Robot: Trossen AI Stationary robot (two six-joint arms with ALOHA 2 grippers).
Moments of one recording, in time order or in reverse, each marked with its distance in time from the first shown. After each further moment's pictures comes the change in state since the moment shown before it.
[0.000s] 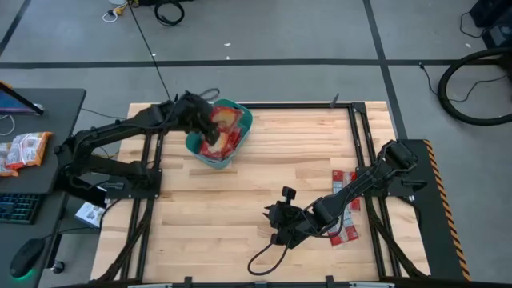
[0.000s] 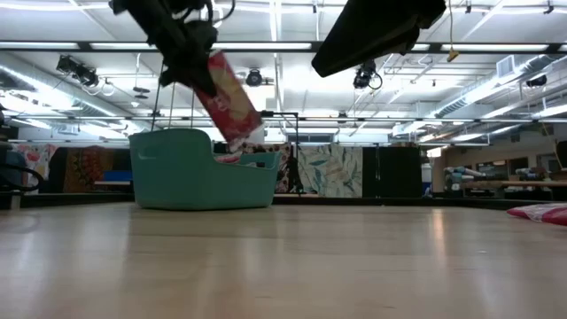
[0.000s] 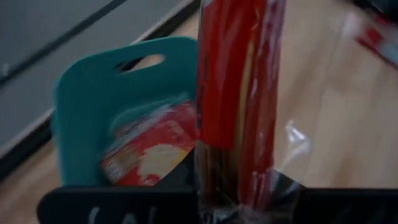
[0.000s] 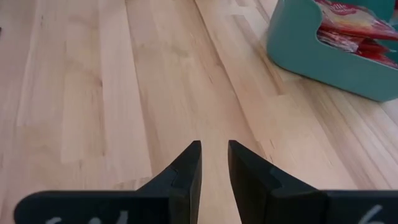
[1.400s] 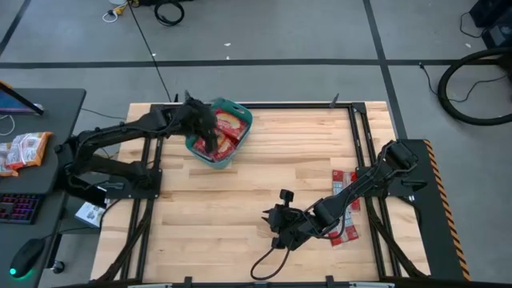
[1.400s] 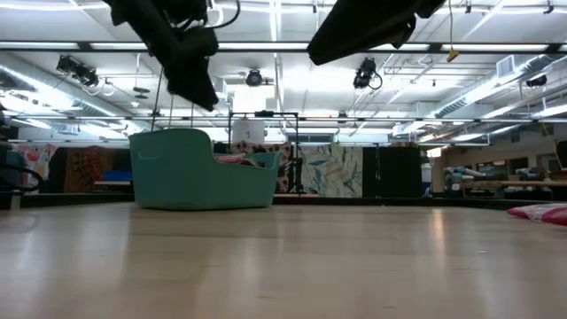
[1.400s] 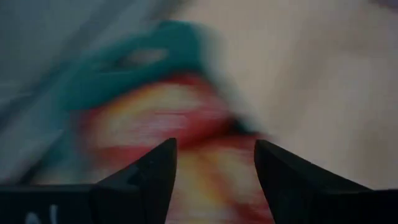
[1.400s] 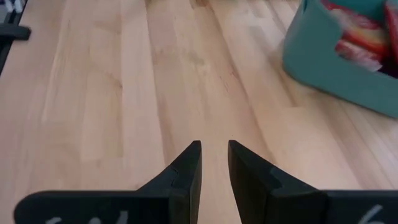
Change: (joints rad) left arm 0.004 0.004 -0.081 0.066 0.005 0.179; right arm 0.013 0.000 -0.001 0.056 -0.023 -0.069
